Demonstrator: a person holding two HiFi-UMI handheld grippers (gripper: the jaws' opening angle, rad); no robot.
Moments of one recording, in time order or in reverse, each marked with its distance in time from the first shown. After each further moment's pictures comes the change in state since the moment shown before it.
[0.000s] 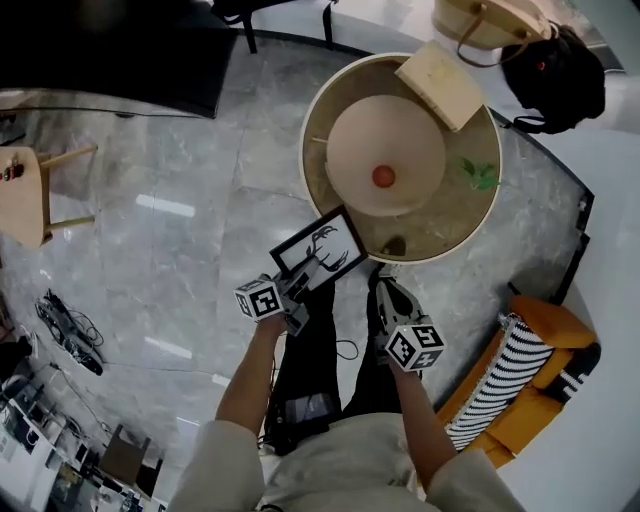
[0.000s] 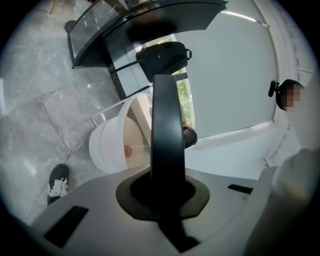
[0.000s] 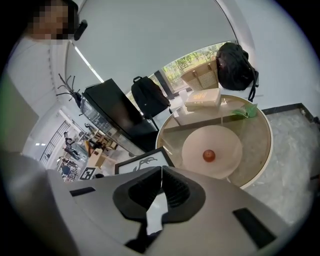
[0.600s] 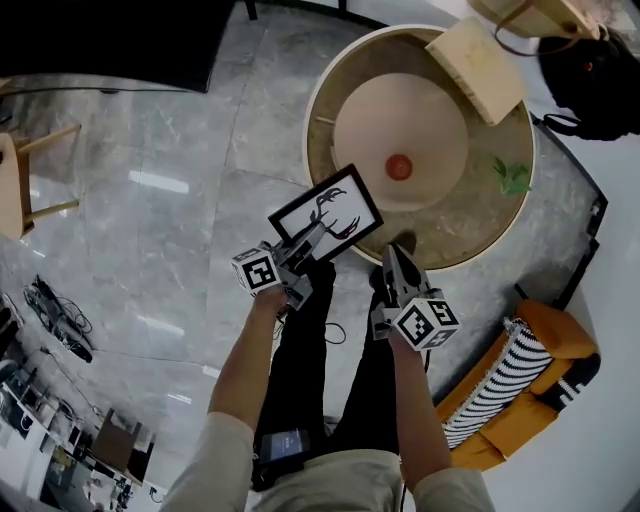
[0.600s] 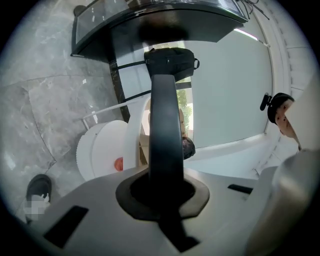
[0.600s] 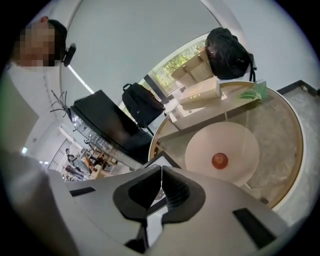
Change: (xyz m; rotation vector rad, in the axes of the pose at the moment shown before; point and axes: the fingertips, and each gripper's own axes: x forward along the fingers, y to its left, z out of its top) left arm 0.079 0.089 0.049 -0.043 -0.076 -0.129; right arm 0.125 -0.055 0.021 0.134 -0.106 0.064
